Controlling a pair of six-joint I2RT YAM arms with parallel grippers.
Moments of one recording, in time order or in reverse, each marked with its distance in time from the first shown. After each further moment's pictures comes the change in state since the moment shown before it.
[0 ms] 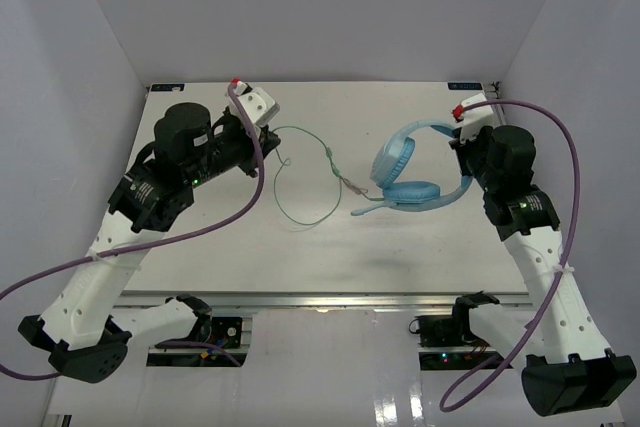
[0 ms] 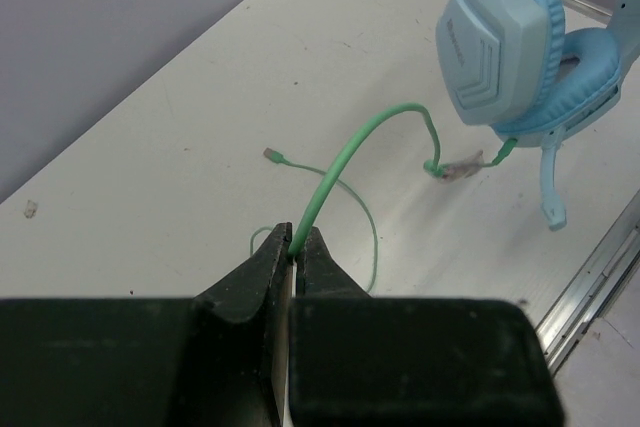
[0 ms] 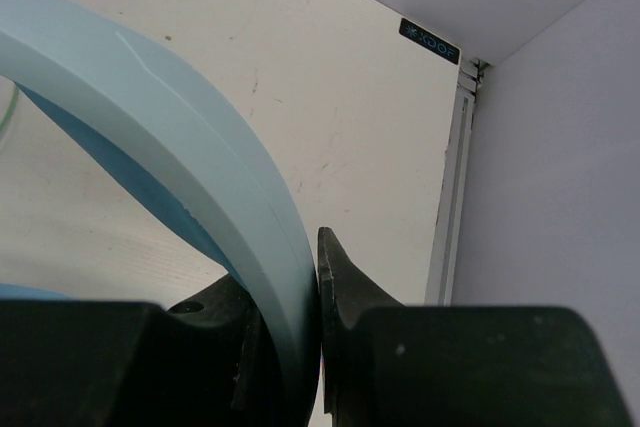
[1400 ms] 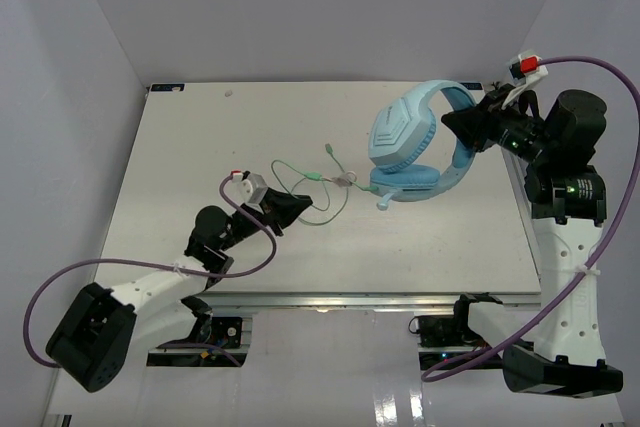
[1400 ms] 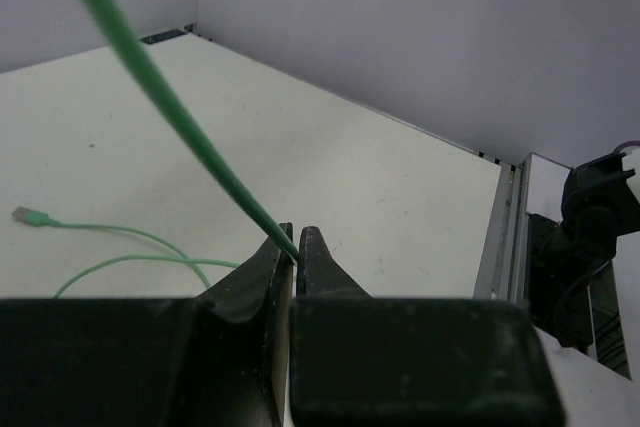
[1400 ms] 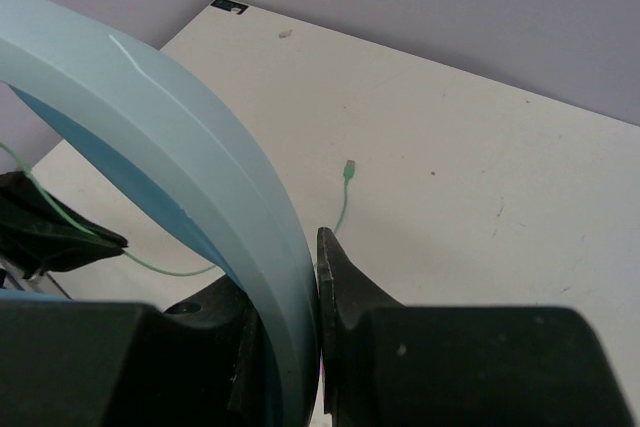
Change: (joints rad) left arm 0.029 -0.070 -1.202 1.622 0.320 -0.487; right arm -0.221 0.092 0.398 -0.136 -0.755 0.462
